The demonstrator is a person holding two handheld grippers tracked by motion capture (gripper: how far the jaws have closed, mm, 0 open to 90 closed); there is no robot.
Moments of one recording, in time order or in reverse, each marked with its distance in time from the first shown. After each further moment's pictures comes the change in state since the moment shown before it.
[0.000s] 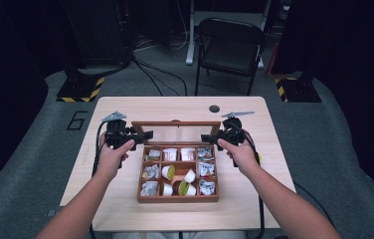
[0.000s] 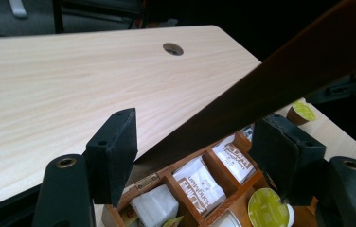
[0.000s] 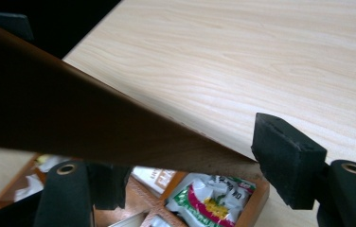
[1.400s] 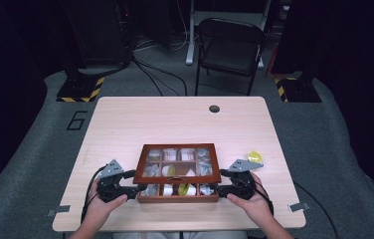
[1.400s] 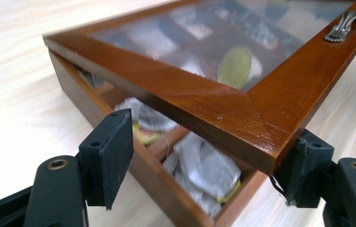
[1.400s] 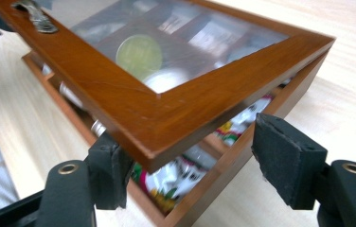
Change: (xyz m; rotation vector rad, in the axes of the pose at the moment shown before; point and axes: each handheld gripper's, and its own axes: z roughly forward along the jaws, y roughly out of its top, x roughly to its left) left arm -0.040 -0.122 -0.041 0.138 -0.010 0.146; right arm 0.047 -0.130 -0.045 -0.001 -0.025 -0.258
